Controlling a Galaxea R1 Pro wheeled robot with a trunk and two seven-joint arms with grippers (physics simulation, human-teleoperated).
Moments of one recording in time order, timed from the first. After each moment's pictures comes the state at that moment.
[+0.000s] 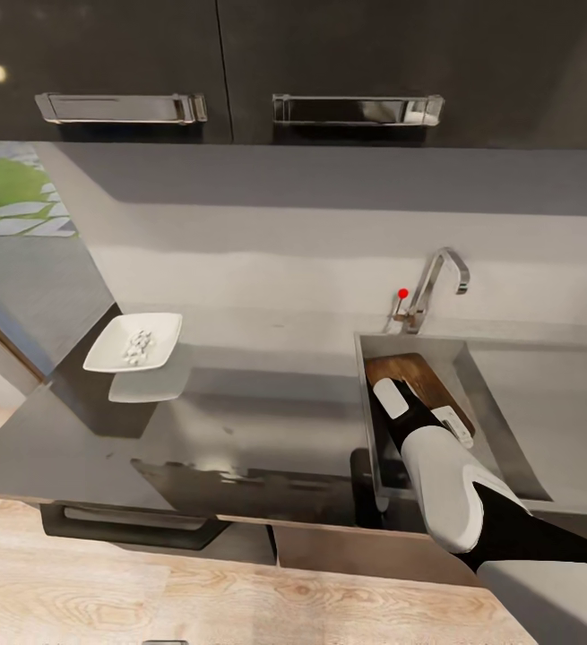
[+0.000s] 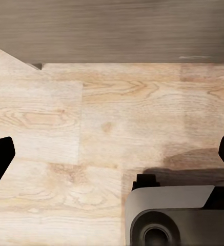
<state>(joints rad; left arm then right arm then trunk) -0.40 -0.01 -0.35 0.08 0.25 -0.54 0.19 -1.13 0.17 -0.48 -0.38 -0.36 -0.15 -1.21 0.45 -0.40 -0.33</state>
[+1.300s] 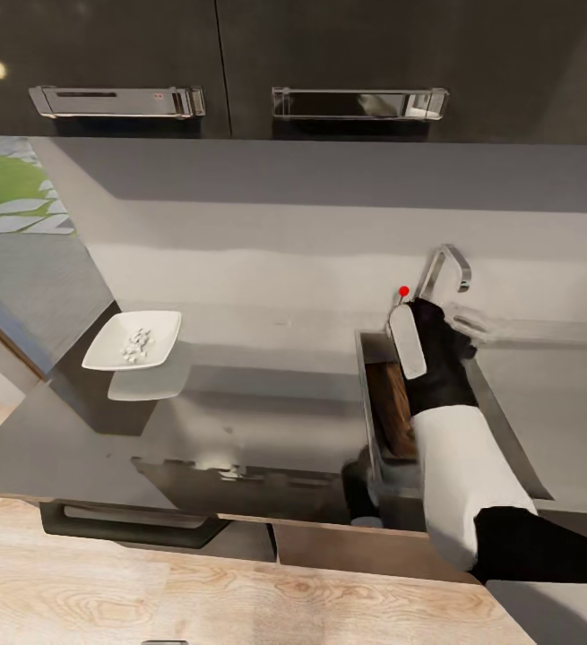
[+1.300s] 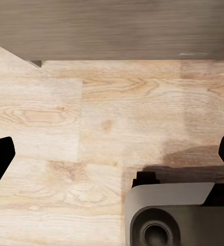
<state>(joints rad) -0.40 -0.01 -0.35 0.08 0.25 -0.54 0.19 -1.13 0.17 -0.10 -1.06 -0.39 0.67 -1.17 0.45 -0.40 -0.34</state>
